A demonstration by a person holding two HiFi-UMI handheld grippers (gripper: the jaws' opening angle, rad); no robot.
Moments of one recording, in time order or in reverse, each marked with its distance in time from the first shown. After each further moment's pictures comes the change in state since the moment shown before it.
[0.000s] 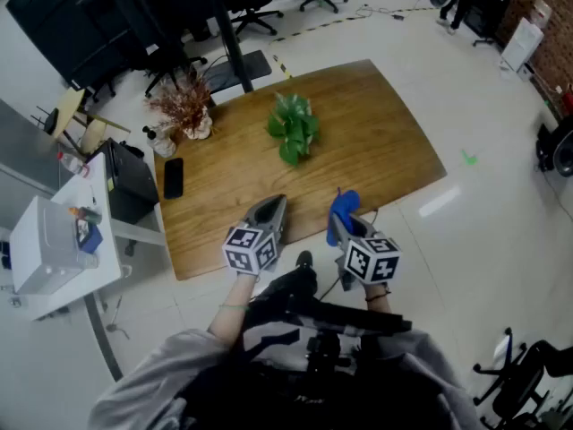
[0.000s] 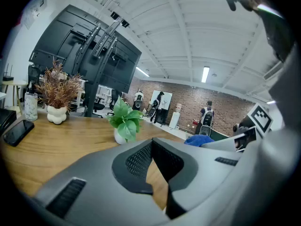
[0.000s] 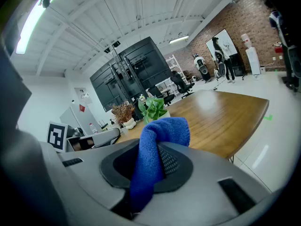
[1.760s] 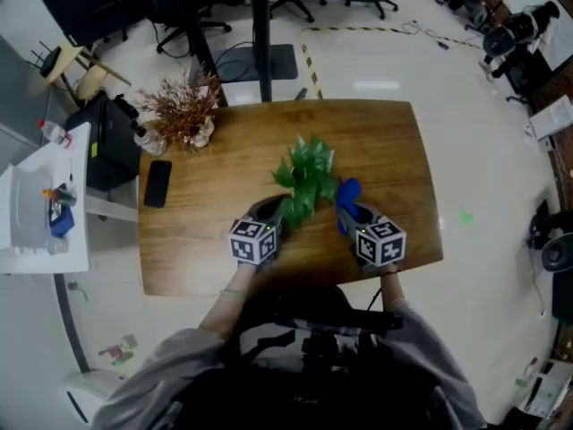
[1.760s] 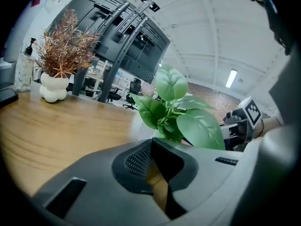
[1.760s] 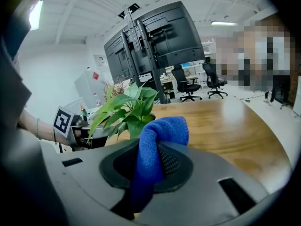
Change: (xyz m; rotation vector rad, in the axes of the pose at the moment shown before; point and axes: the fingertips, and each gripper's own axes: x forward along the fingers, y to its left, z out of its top) left arm 0.153 0.130 -0.005 -0.187 0.025 0.139; right arm 0.188 -0.100 0.108 -0.385 0.275 0.172
